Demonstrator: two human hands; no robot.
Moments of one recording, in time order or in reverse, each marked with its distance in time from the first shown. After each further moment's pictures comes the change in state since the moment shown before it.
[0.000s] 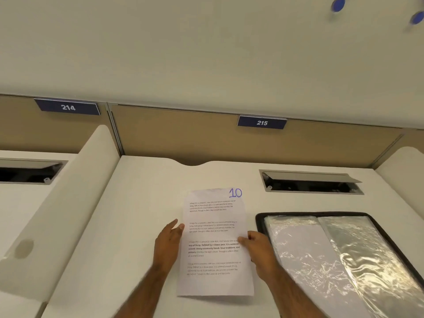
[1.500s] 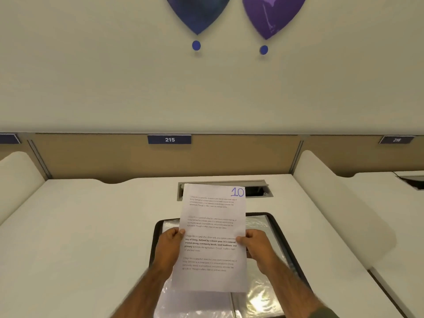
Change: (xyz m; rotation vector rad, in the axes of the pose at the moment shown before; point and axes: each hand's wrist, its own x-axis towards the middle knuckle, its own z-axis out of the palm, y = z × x) left_hand -0.178 0.124 0.354 -0.068 -0.088 0.047; right_hand 0.002 0.033 -0.405 0.058 -0.046 -0.122
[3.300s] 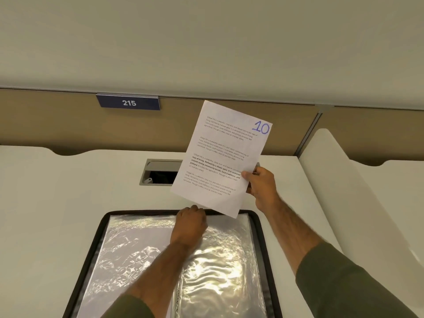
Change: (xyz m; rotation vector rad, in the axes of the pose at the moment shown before) left_hand 0.157 -0.031 0.224 1.207 -0.084 0.404; right_hand 0.250 -0.071 -0.121 0.210 0.074 -0.111
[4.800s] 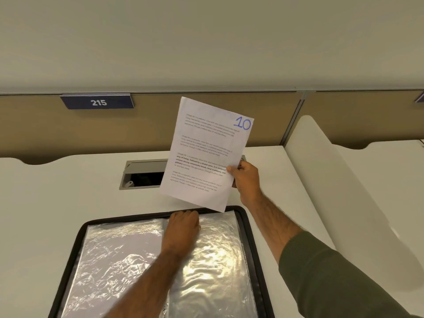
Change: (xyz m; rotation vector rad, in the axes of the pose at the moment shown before) left_hand -0.006 0.020 0.009 -0.054 0.097 0.048; right_hand 0.024 0.021 -0.004 0.028 0.040 -0.054
